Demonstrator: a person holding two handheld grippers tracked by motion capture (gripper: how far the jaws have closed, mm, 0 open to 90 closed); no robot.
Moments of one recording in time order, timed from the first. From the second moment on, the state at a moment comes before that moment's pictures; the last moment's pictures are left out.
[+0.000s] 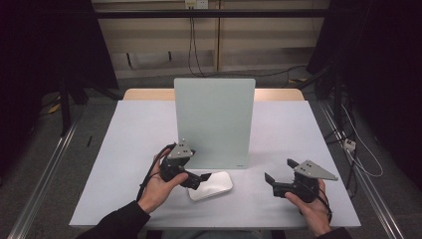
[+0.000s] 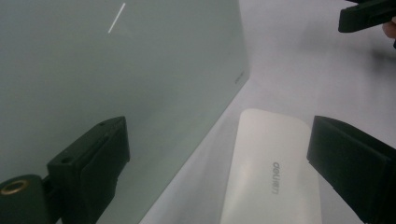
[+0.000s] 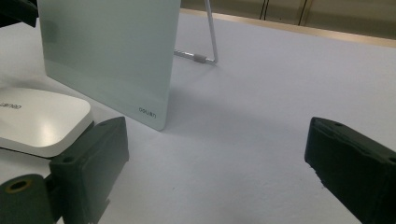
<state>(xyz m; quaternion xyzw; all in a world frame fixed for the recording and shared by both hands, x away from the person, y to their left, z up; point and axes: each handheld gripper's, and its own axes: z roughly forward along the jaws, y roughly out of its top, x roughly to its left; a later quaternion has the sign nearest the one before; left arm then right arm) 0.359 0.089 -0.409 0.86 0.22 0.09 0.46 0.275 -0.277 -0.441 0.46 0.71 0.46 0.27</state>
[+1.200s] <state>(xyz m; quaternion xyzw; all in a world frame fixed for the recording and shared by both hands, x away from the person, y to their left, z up) 0.336 0.170 -0.411 0.80 0.29 0.15 0.50 0.274 -0.278 -0.442 0.47 0.70 0.46 0.27</state>
